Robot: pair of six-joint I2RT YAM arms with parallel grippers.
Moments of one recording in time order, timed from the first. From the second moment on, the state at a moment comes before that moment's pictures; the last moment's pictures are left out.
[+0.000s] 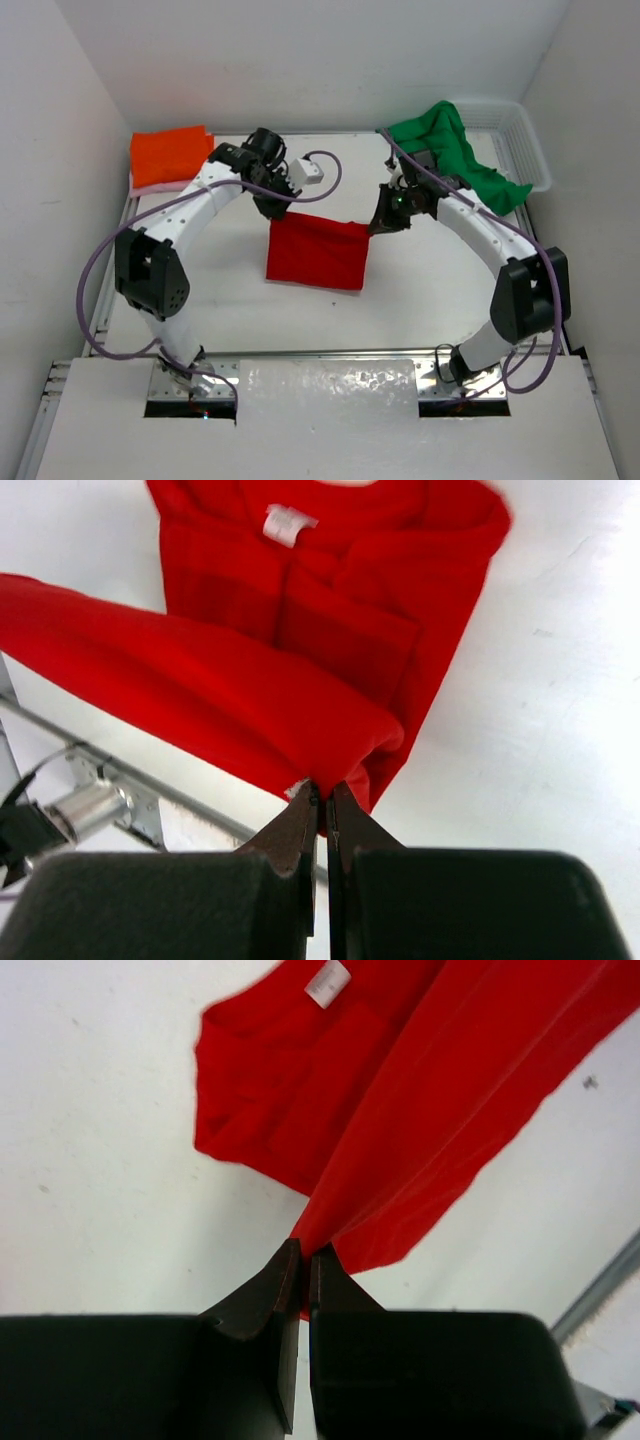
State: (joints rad) left arm -0.42 1.73 1.63 -1.07 0.28 0.60; right arm 0.34 1.58 1.23 -0.68 -0.37 0.43
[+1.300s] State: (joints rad) left arm -0.14 2.18 1.93 -0.85 0.13 0.39; right arm 0.24 2.08 1.71 -0.51 -0.12 0.27
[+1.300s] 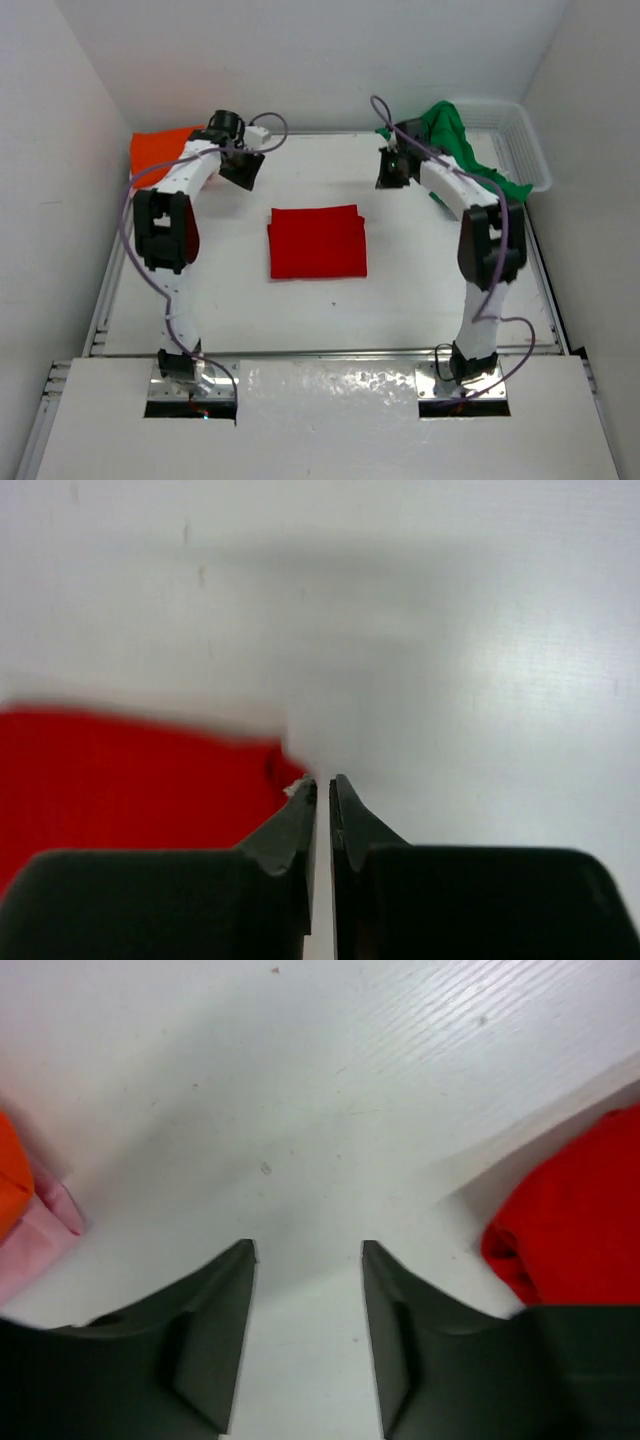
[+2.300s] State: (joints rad) left arm -0.17 2.15 1.61 -0.58 0.40 0.21; right arm 0.32 2.11 1.34 -0.13 -0.26 0.46
